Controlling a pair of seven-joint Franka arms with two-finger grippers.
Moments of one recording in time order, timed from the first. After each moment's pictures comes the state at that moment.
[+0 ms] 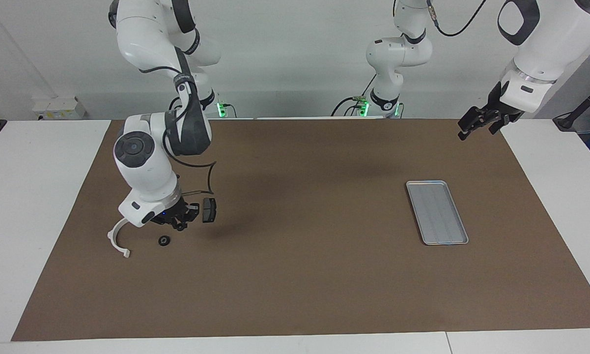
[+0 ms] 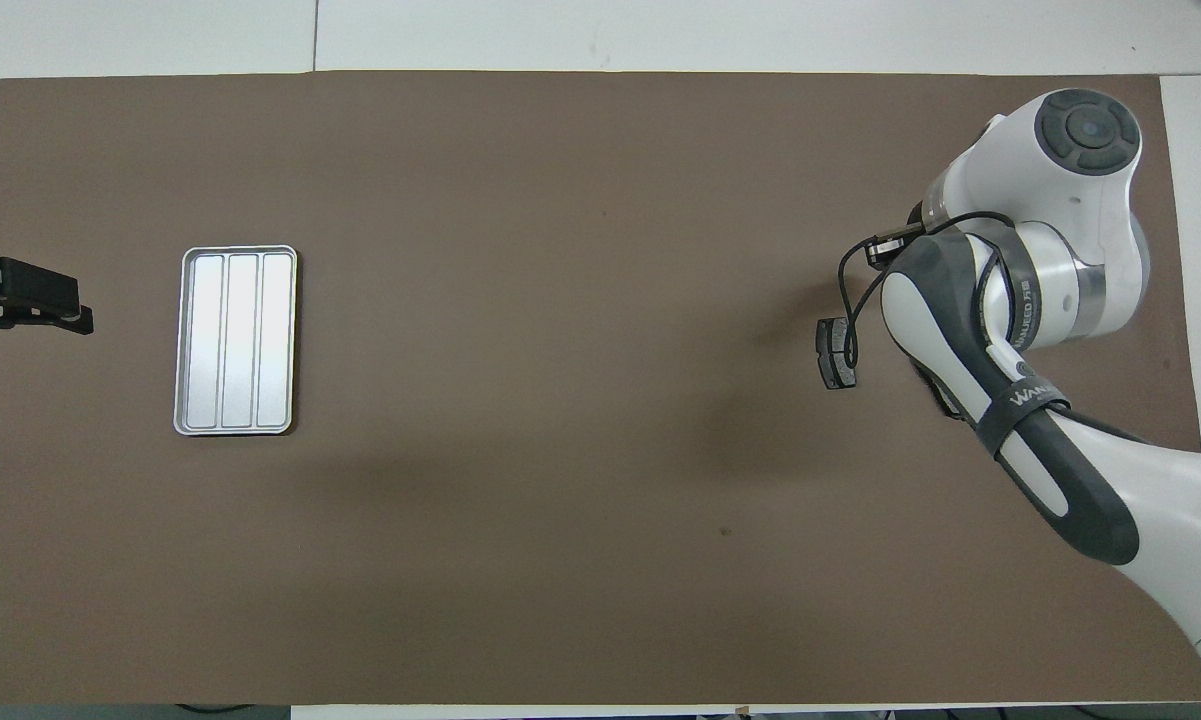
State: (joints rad) left arm 0.00 -0.01 0.01 -1.61 -0.02 1.54 -0.13; right arm -0.02 0.40 0.12 -1.74 -0.12 2.14 -0.01
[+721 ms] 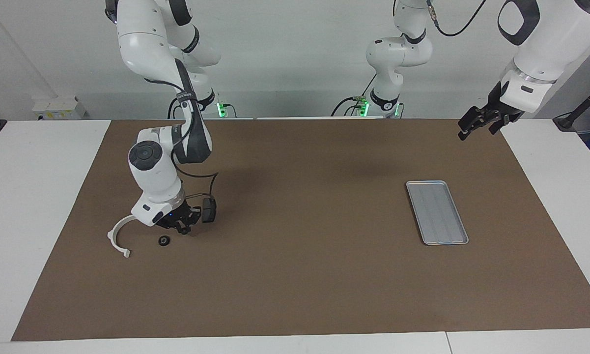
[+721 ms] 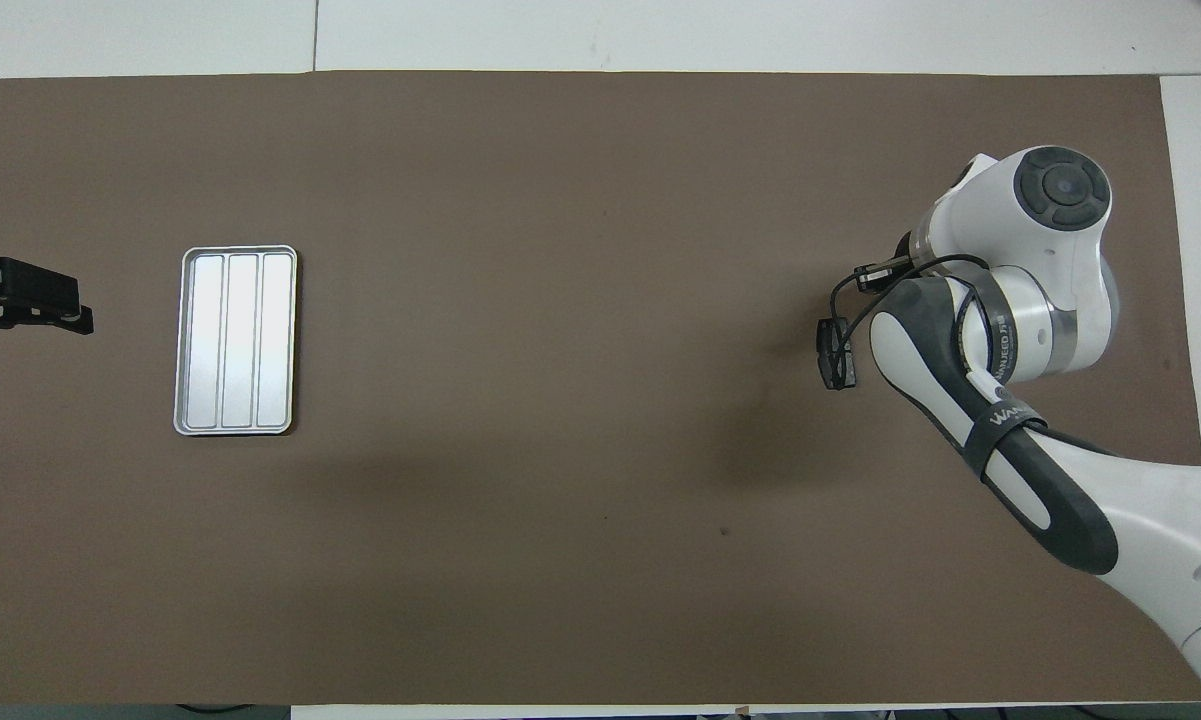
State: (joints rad) left arm 0.00 -0.01 0.01 -1.61 -0.02 1.54 -0.13; right arm -0.03 0.40 0.12 -1.86 -0.12 2.29 -0.02
